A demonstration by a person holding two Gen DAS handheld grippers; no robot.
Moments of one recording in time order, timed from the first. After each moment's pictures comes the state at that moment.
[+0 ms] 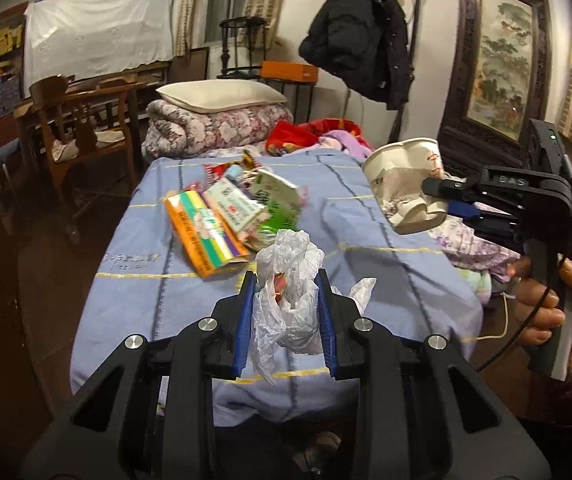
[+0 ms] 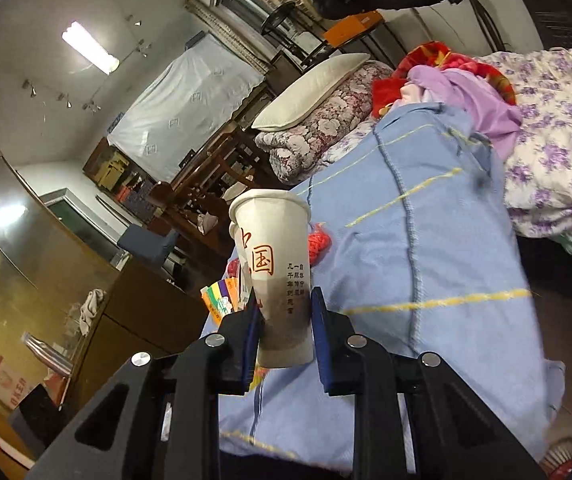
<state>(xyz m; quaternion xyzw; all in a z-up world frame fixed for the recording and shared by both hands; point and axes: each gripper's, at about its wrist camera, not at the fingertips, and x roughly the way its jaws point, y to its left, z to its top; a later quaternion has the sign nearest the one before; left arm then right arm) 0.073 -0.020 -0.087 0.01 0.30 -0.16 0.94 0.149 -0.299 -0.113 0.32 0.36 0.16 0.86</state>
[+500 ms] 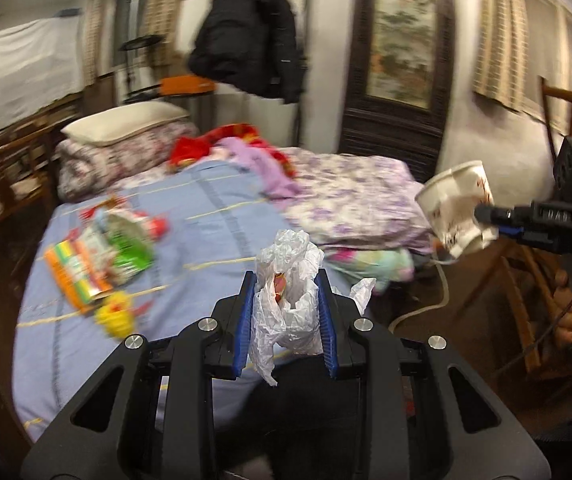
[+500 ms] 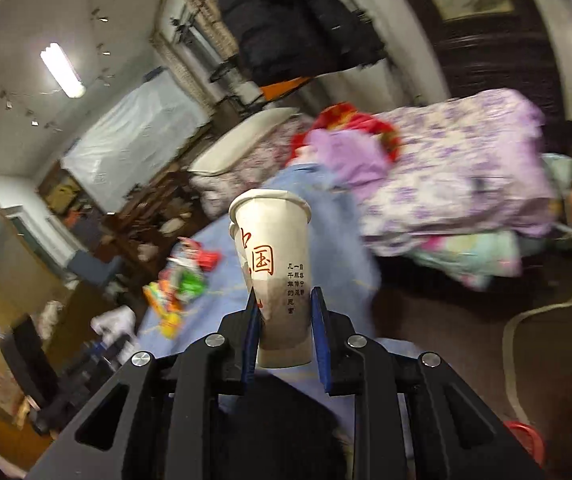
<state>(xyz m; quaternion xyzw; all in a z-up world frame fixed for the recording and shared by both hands) 0.029 -0.142 -0.062 0.07 0.28 -0.31 0.91 -0.045 -0.457 -0.060 0.27 0.33 0.02 0.90</state>
